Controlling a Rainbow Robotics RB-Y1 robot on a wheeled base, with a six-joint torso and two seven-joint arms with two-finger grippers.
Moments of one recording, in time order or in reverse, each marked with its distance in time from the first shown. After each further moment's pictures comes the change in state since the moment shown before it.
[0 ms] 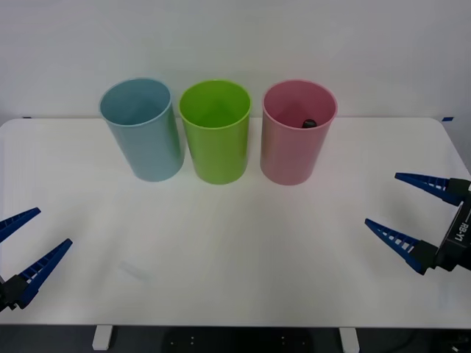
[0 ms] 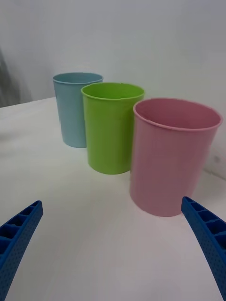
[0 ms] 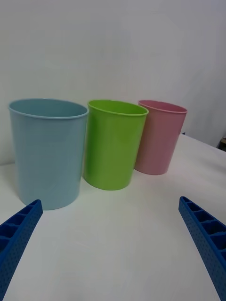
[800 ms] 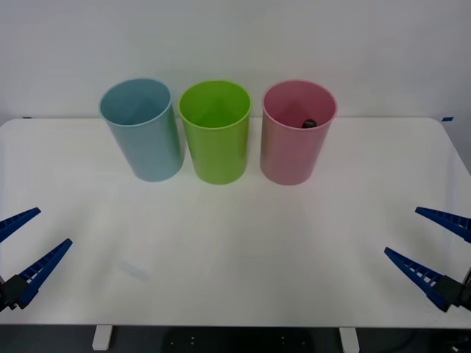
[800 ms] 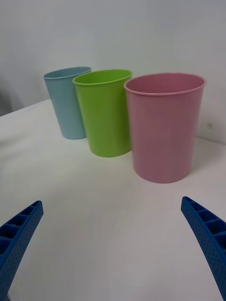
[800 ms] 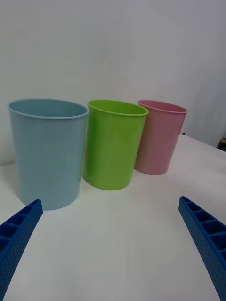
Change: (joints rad) right arm 0.151 0.048 -0.050 0.000 -0.071 -0.021 -0.009; left arm 0.000 0.000 0.000 0.000 0.000 0.000 0.000
